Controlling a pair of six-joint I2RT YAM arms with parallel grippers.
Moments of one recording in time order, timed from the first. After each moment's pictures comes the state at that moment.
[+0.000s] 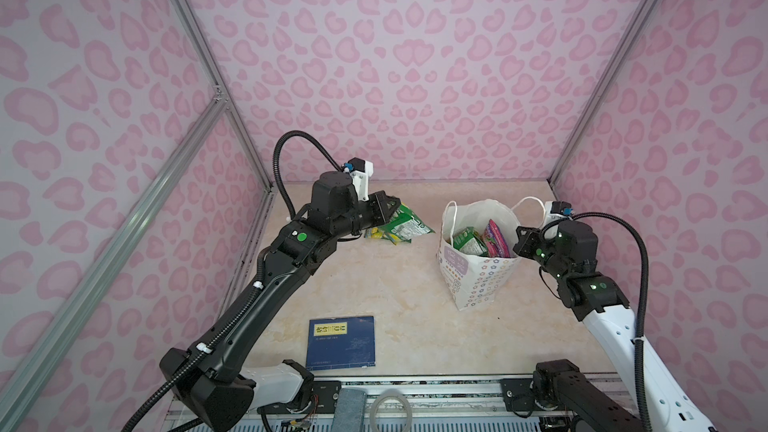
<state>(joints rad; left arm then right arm) -0.56 1.29 1.46 -0.49 0.30 -0.70 0.12 0.90 0.85 -0.38 -0.05 0.45</state>
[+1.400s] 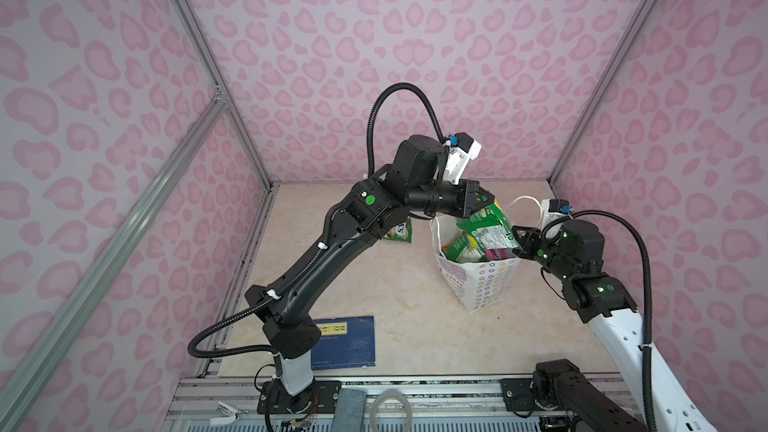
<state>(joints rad) -0.89 1.82 2.26 -0.80 0.43 -0.55 0.13 0.87 0.89 -0.43 -0.16 0.43</state>
